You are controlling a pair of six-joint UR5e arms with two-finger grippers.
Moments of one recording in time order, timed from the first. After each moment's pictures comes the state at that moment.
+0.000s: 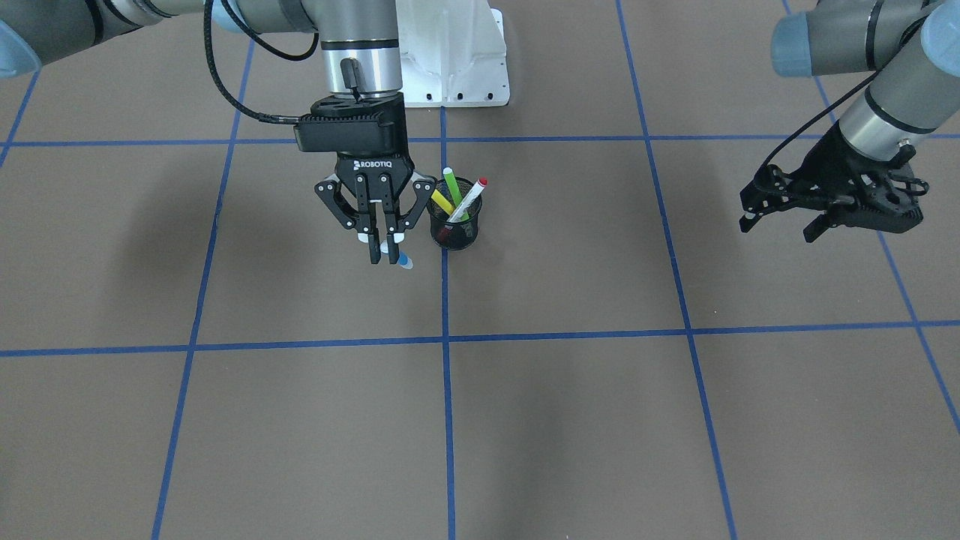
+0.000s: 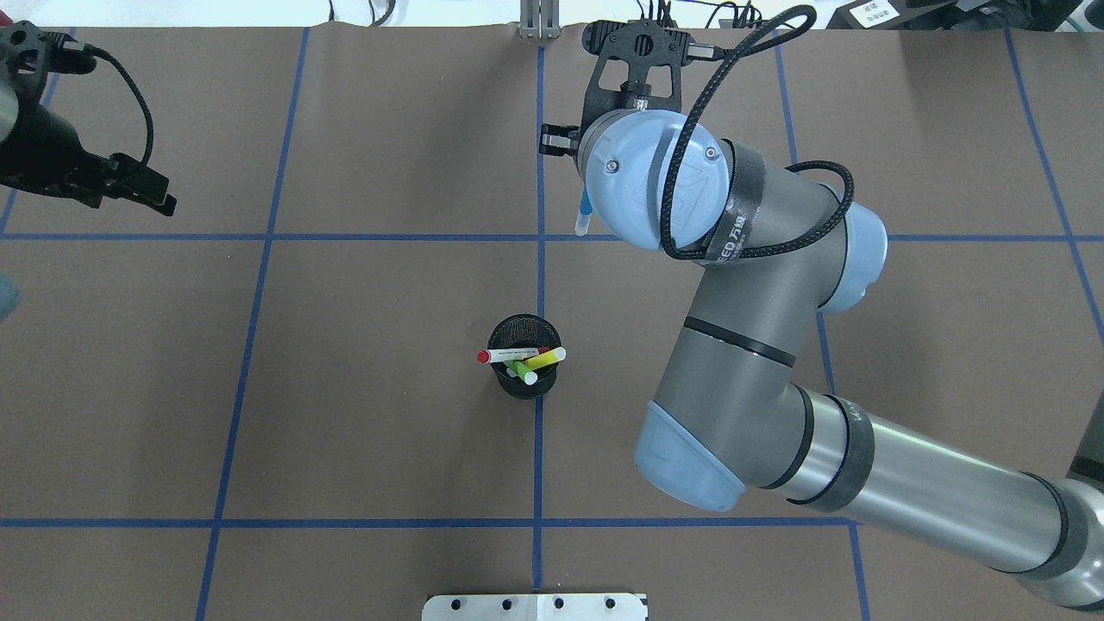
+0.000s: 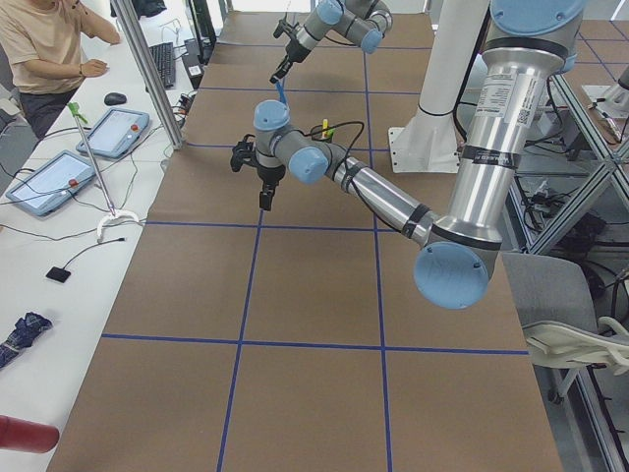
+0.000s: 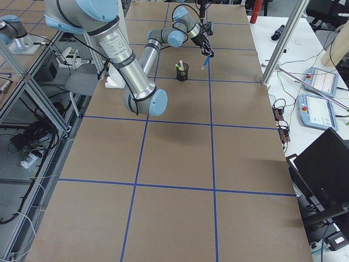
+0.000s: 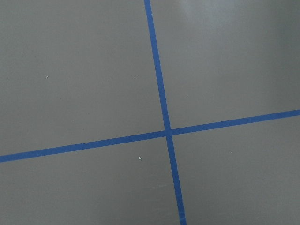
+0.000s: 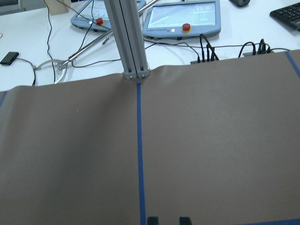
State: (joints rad) left arm -1.07 -1.78 -1.90 -1.70 -2.23 -0.64; right arm 0.56 -0.81 1.81 -1.59 1.24 1.29
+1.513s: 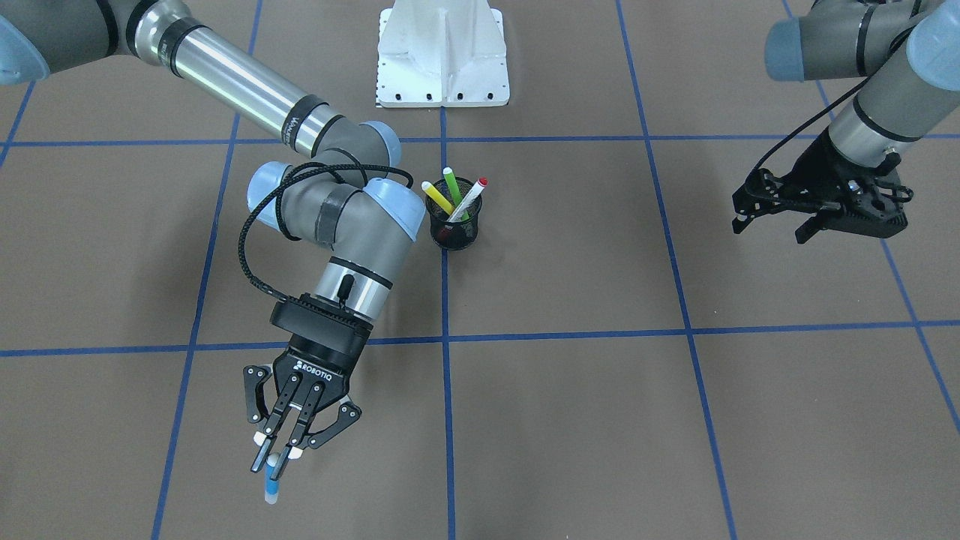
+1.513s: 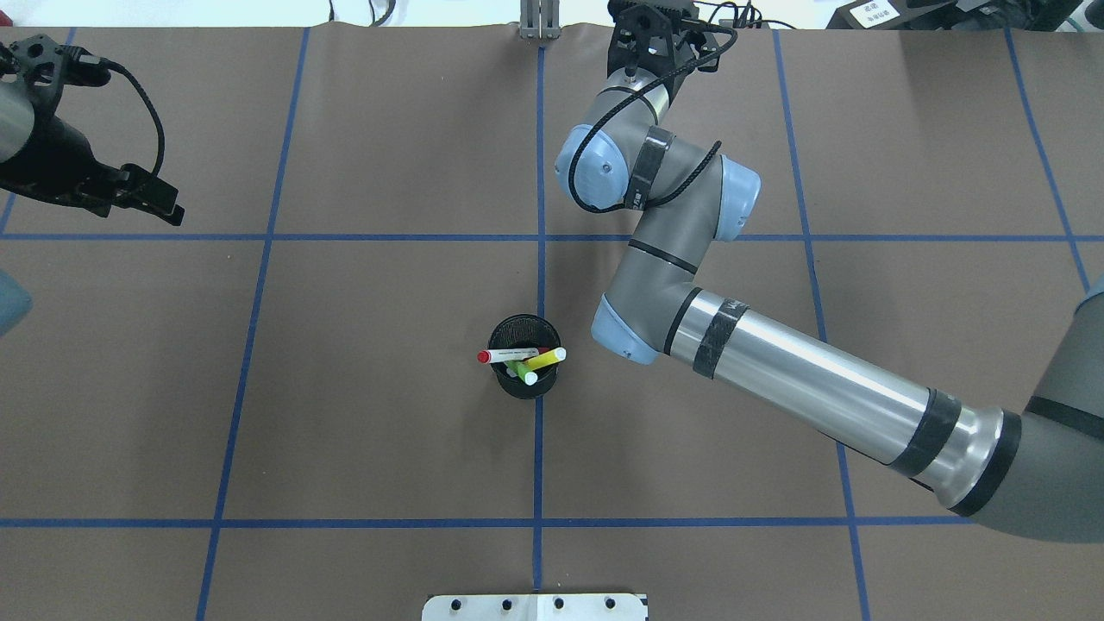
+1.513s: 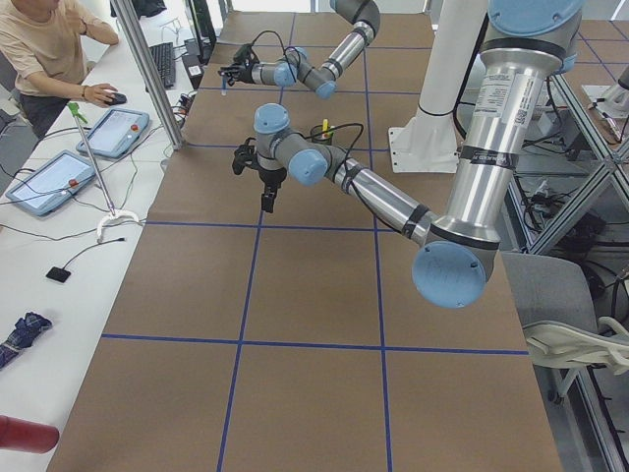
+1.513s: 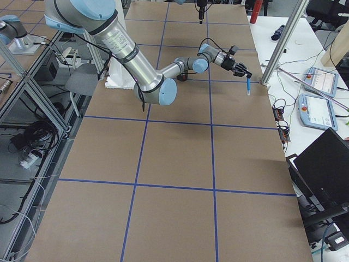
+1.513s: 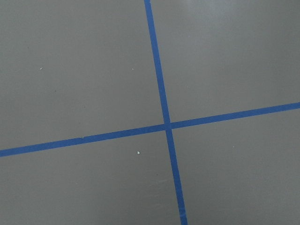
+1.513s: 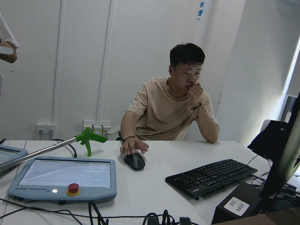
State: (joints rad) left arm -1.05 -1.79 -1.88 -1.70 -2.23 -0.64; right arm 0.64 -0.66 1.07 -1.28 0.63 1.38
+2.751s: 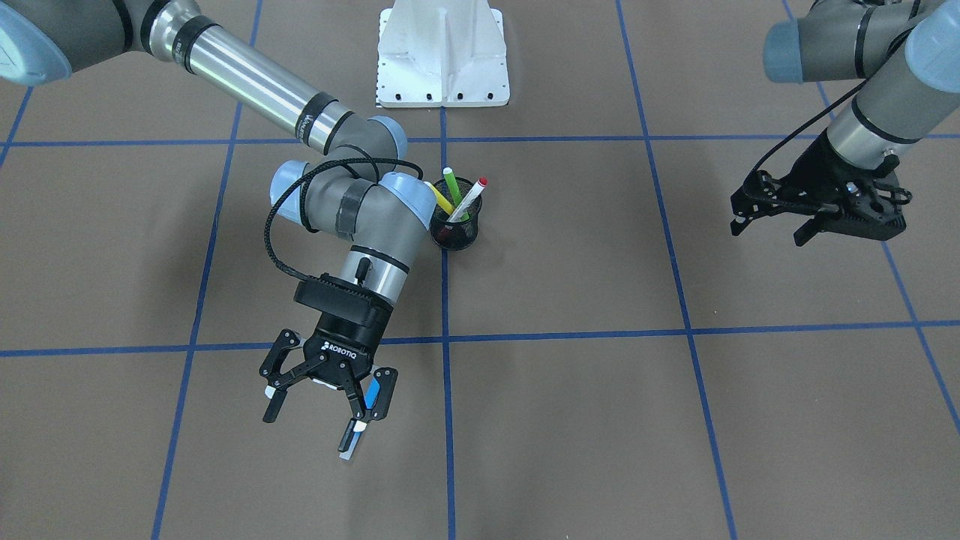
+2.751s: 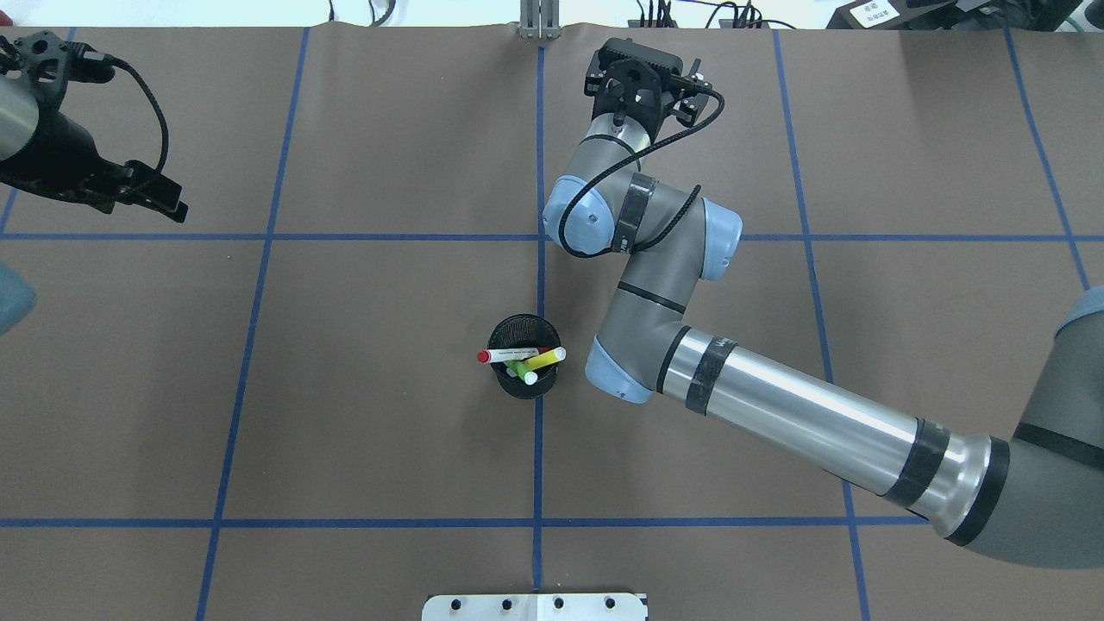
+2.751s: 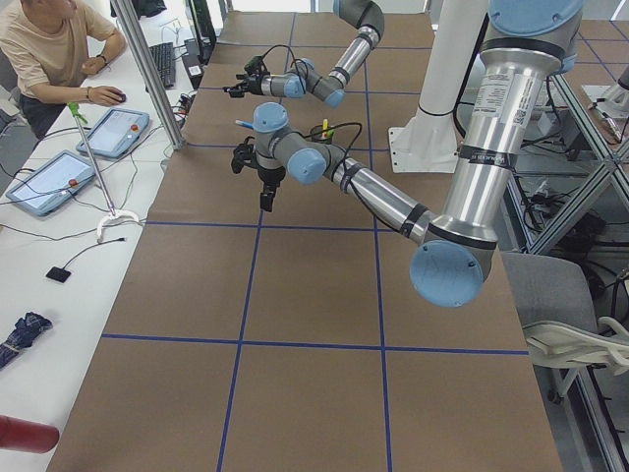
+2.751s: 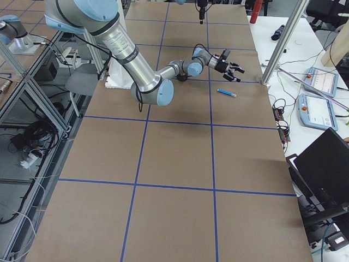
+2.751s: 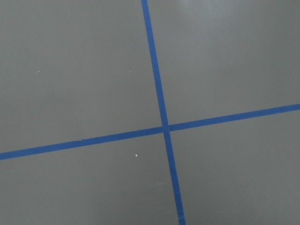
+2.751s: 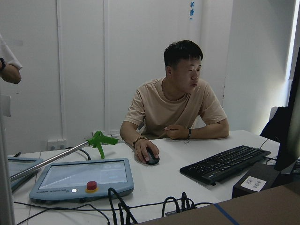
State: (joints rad) left arm -1.05 -1.80 -1.88 -1.70 -2.23 -0.64; right arm 0.58 -0.68 1.10 -1.25 0.60 1.51
